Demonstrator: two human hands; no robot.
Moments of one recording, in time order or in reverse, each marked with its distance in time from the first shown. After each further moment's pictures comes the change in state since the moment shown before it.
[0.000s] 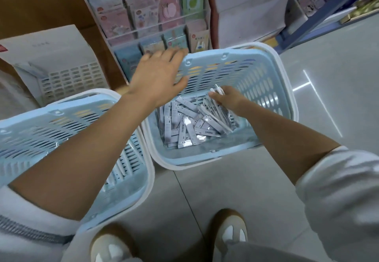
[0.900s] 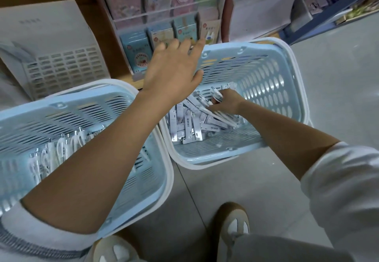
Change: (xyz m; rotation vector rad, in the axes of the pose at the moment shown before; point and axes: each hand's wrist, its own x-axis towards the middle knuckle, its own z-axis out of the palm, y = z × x) left_hand 0.001 -0.005 0.011 0.089 0.061 0.031; right_hand -0.004 -0.009 0.023 -0.363 -0.093 0.065
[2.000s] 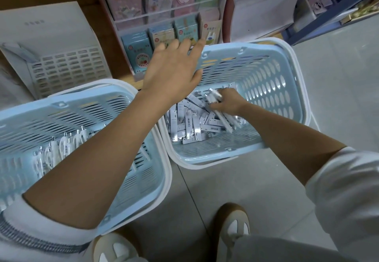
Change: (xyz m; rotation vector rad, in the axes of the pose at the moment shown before) left_hand 0.000 0.001 0.000 -0.006 -0.005 -0.007; right_hand -0.012 -0.008 -0.001 -0.021 0.021 -0.074
